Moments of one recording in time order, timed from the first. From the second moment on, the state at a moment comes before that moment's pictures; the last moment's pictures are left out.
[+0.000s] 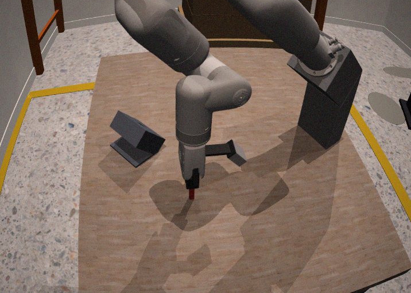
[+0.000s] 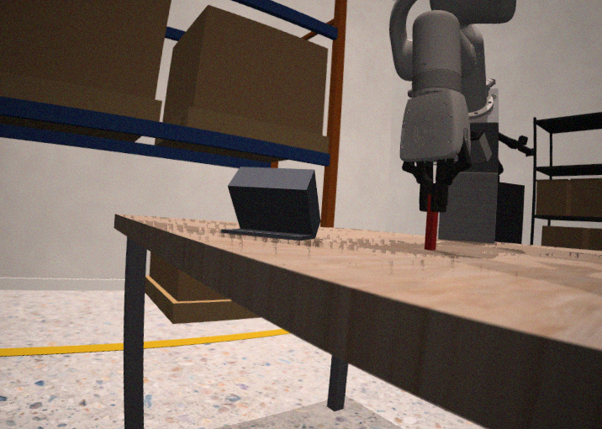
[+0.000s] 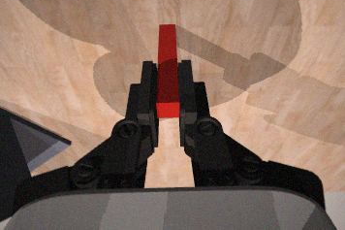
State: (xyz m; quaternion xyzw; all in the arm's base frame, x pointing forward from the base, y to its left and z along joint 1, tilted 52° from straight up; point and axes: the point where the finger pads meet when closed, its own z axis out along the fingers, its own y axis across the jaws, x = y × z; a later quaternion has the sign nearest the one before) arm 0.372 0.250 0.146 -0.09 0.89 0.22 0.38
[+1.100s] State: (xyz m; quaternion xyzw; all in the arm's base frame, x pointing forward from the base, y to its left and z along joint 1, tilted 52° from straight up) arm 0.330 0.217 0.191 -0.08 0.89 0.23 0.39
